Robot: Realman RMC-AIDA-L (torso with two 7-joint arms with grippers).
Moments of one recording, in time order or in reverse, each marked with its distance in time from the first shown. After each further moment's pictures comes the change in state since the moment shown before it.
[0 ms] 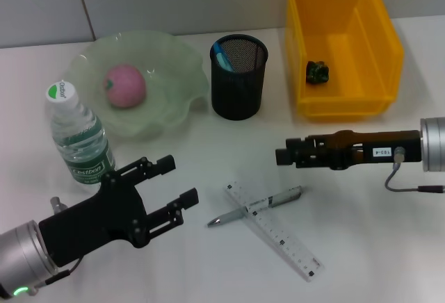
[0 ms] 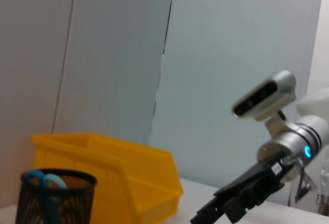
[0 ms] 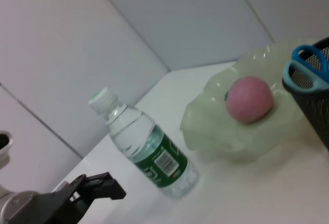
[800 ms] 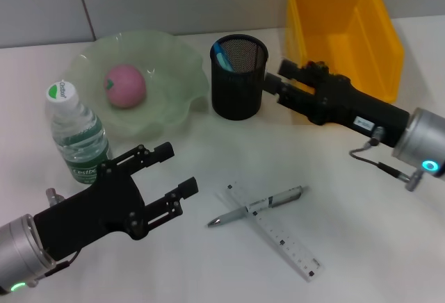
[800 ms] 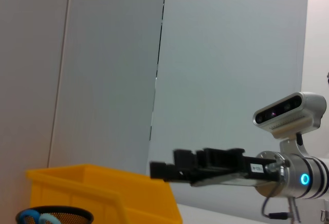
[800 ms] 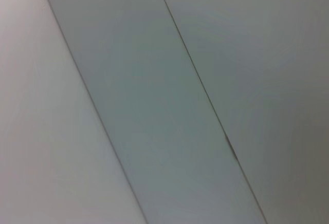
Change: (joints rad) left arm -0.009 -0.002 -0.046 -0.012 -0.001 0.059 0.056; right arm -0.138 0.117 -0.255 -0.014 0.736 0.082 -0.546
